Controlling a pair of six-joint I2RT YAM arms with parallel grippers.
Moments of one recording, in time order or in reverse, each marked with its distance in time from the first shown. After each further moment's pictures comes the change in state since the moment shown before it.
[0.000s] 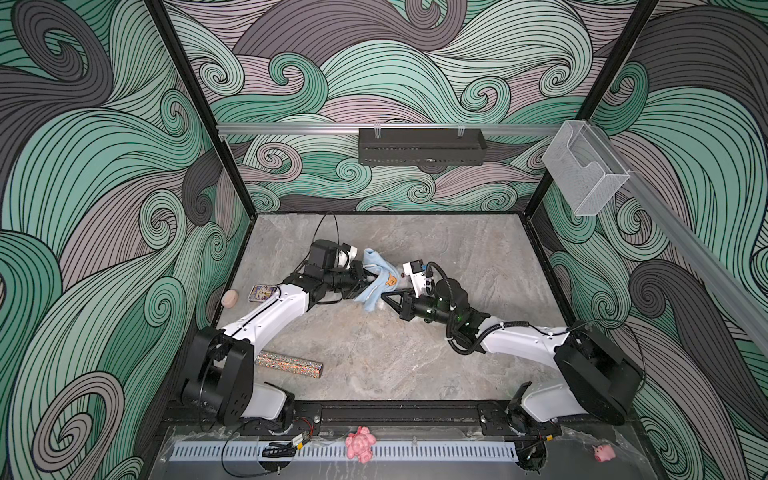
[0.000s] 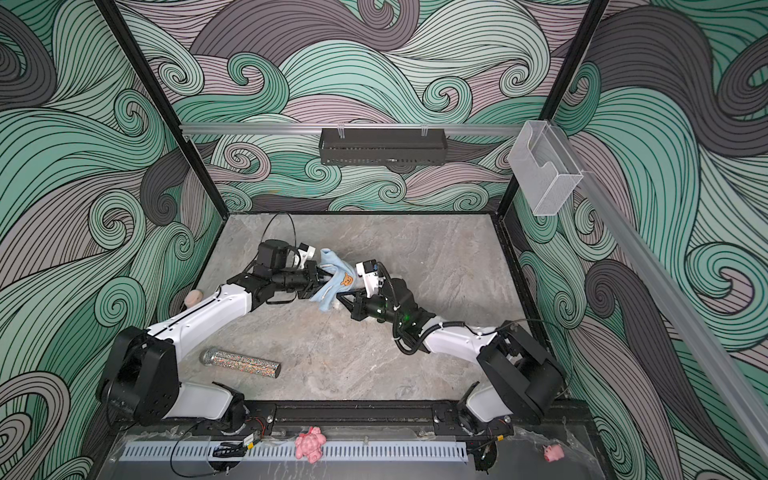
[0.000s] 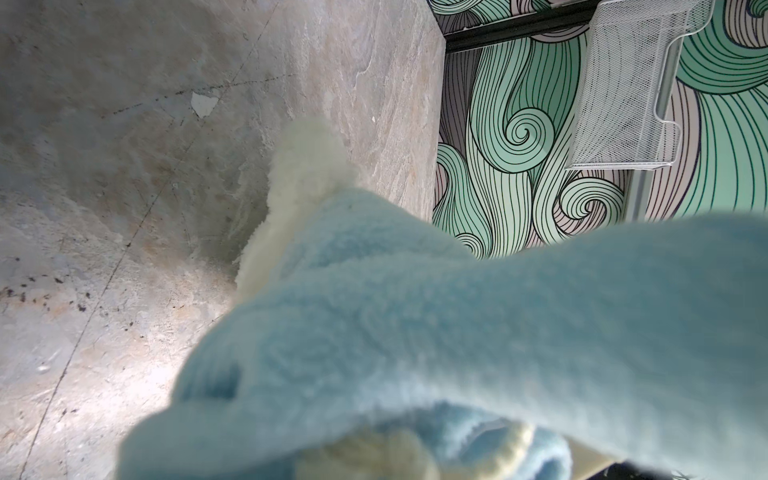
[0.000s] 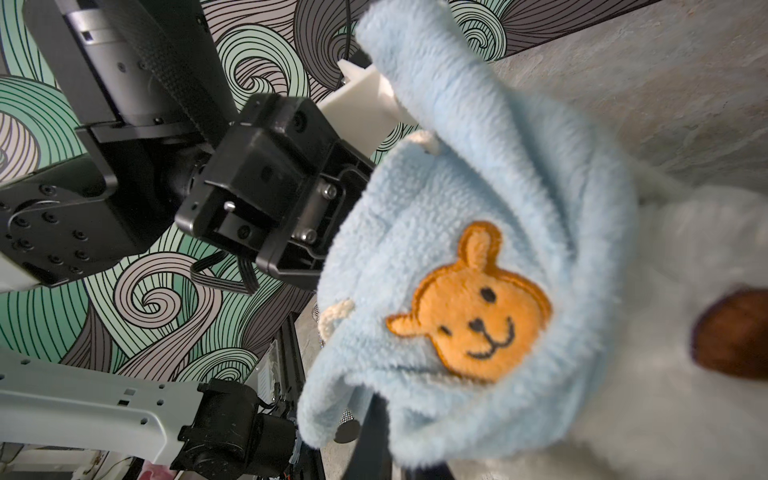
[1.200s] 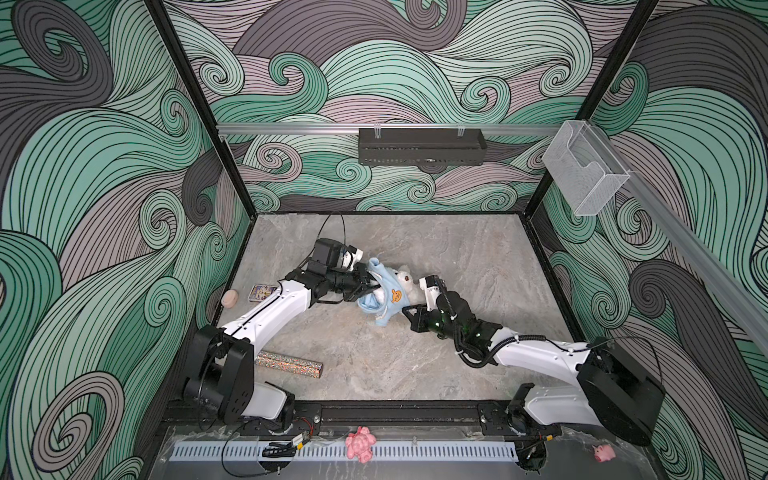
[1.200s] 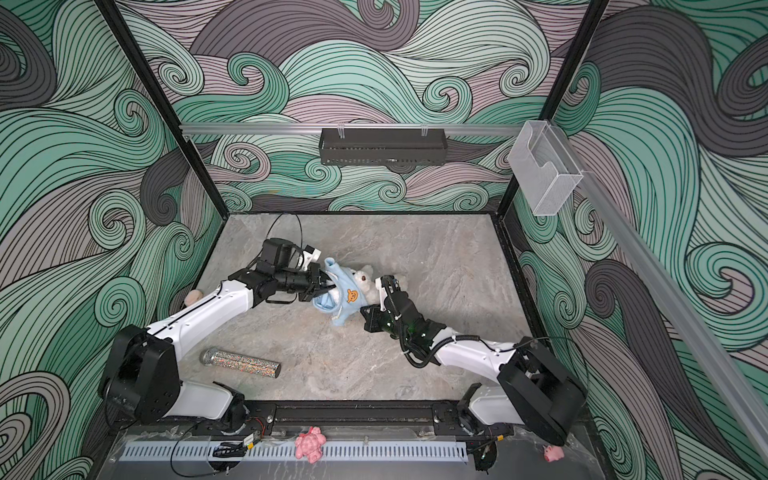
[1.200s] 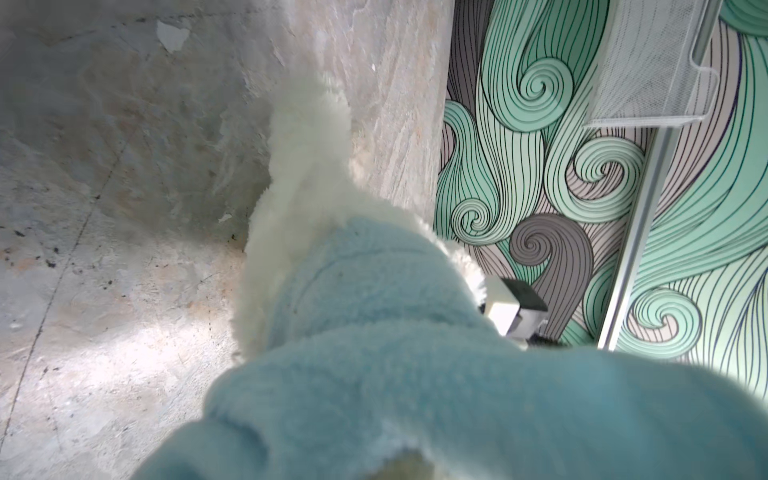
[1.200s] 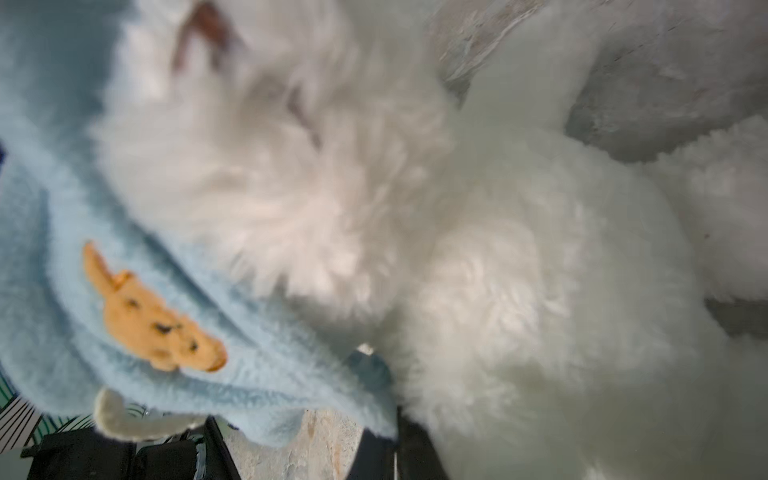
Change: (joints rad) left arm -0.009 0.016 0.071 -0.154 0.076 0.109; right arm 0.002 -0.137 -0.098 -0.348 0.299 0.048
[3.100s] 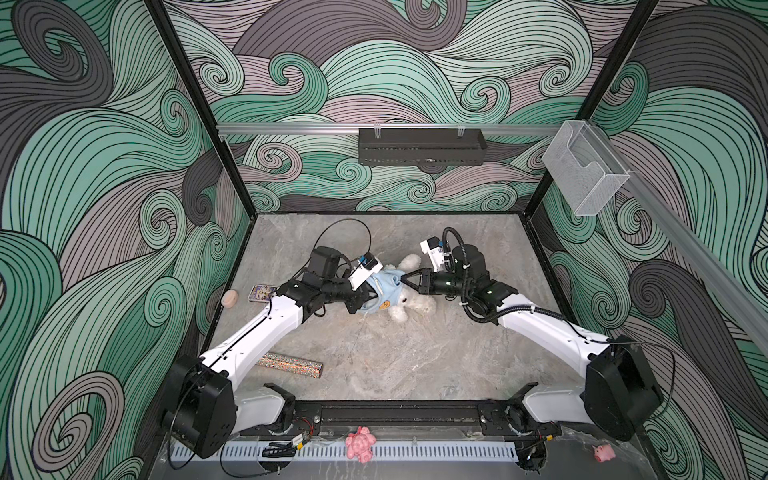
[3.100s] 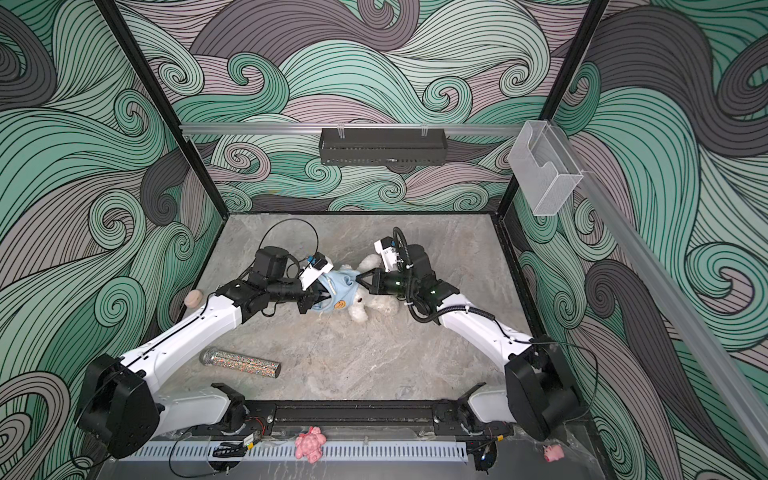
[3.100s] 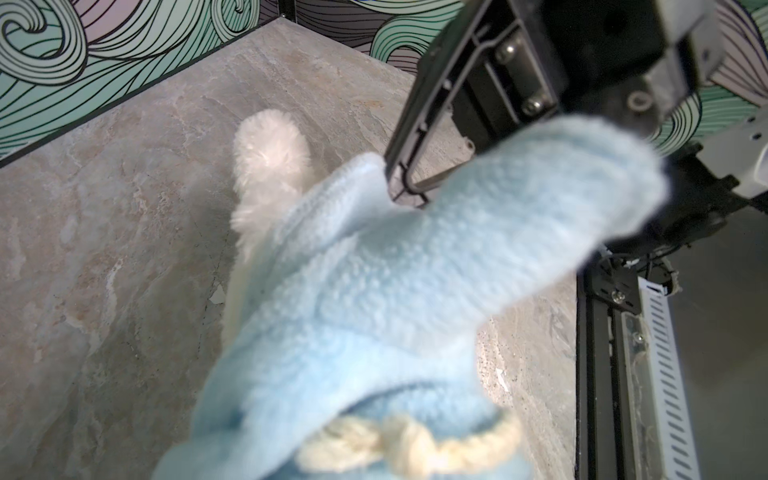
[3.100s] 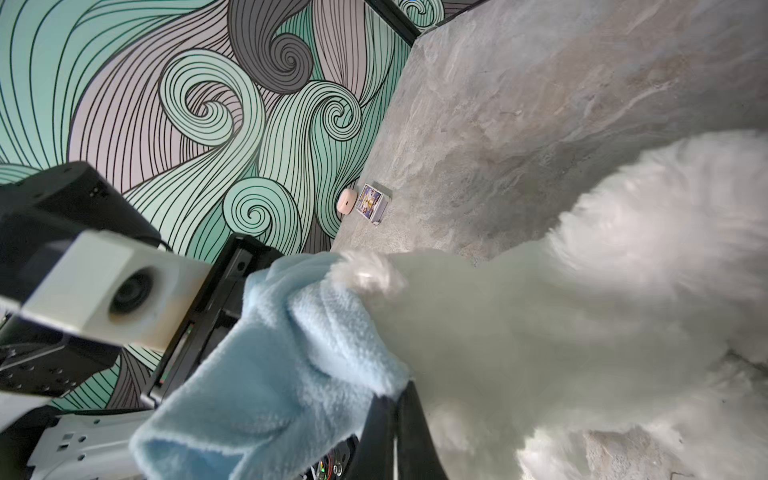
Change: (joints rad) left arm -0.084 -0.177 -0.084 -0.040 -0.154 1.174; right arm -0.233 0.042 0.354 -0.246 -0.492 -0.027
